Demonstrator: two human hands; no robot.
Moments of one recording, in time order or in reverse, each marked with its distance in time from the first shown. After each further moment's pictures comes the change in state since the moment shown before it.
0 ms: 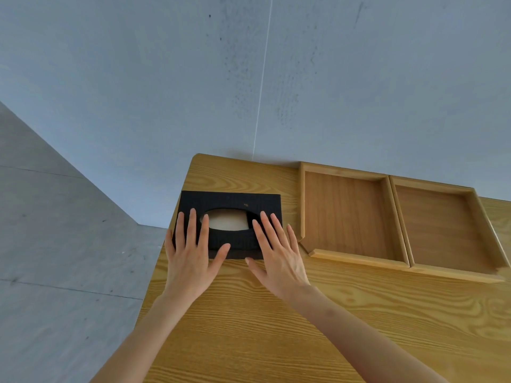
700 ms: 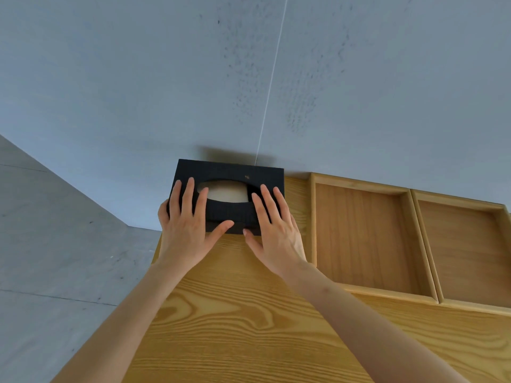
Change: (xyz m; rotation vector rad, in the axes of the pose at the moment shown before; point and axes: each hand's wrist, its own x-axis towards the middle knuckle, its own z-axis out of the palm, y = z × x) left_hand 0.110 -0.002 -0.009 0.036 0.068 0.083; right_hand 0.099 0.018 0.009 0.105 0.061 0.046
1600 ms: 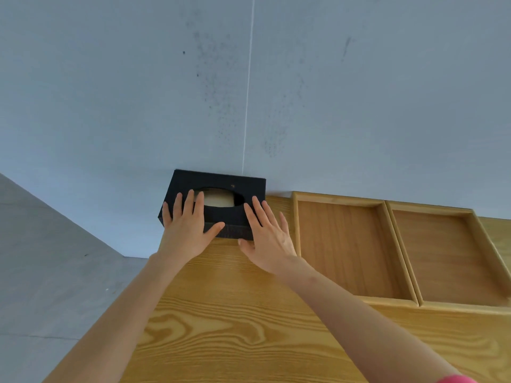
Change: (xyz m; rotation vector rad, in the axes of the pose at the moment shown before) left_hand 0.026 0.017 -0.036 -0.004 -0.057 0.018; right_hand 0.014 0.001 -0.040 0.039 -0.236 0.060
